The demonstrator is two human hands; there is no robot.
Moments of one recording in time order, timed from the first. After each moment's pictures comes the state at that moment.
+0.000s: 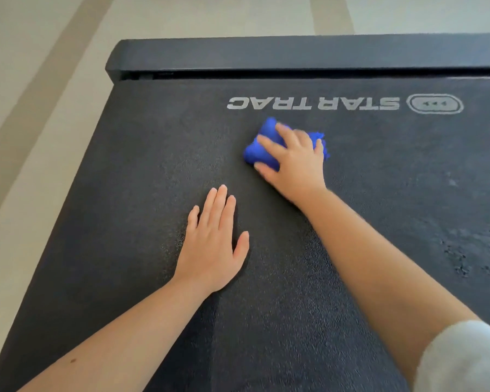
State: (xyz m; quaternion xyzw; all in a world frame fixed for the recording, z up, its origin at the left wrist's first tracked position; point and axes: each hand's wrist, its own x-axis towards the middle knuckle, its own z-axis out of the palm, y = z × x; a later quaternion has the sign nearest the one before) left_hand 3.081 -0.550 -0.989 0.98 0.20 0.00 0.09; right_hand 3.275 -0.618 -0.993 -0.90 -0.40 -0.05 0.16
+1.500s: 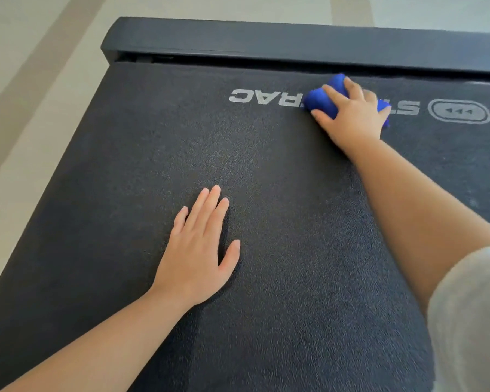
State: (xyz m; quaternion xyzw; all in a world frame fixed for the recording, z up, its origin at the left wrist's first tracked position) left_hand 3.079 -0.546 -0.990 0.97 0.20 0.02 0.12; right_hand 3.398 -0.625 -0.987 -0.96 -0.27 -0.02 0.11
